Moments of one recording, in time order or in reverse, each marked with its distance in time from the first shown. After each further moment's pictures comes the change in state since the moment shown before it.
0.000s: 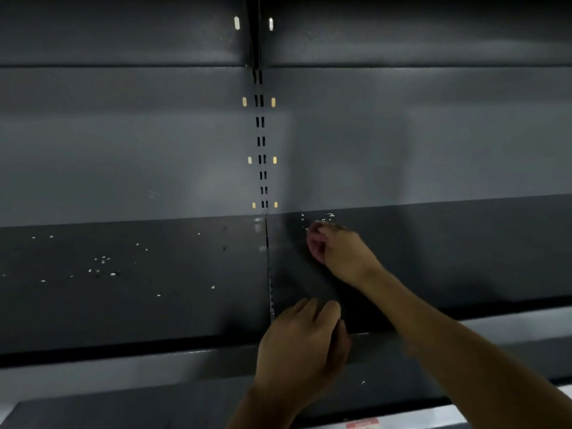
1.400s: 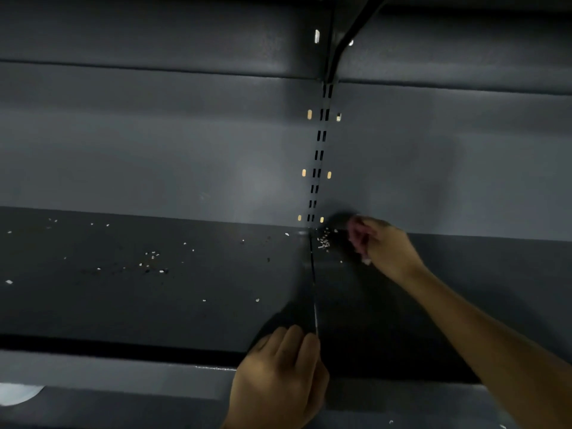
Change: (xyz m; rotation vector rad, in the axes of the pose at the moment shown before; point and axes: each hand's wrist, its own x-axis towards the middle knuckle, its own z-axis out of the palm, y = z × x) left_hand -0.032 -0.061 -0.026 0.267 0.266 0.037; right_hand 0.054 -0.005 -0.007 0.164 -0.001 0.009
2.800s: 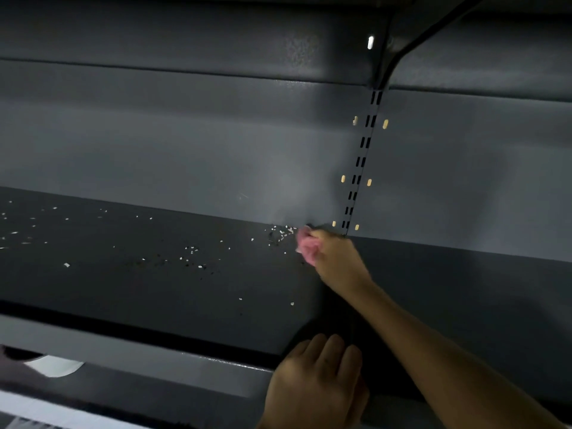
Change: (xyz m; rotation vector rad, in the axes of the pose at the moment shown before) left_hand 0.002 -0.001 -0.003 -0.012 -0.063 0.018; right_hand 0.005 -0.076 0.098 -0.146 -0.059 -0.367
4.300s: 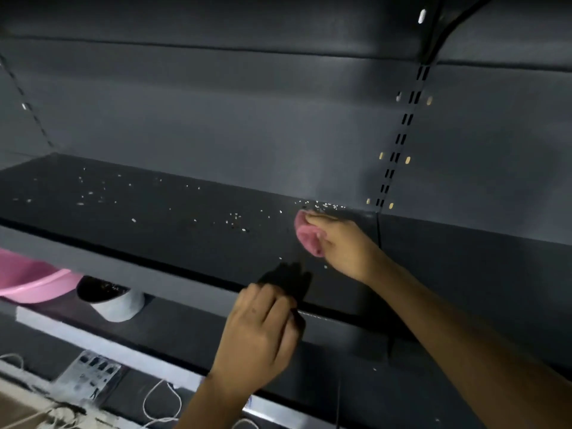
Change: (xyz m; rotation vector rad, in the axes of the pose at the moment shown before) left_hand -0.061 -0.054 -0.060 -0.019 0.019 -0.241; right_hand -0.028 -0.055 0.002 0.082 -0.200 -0.217
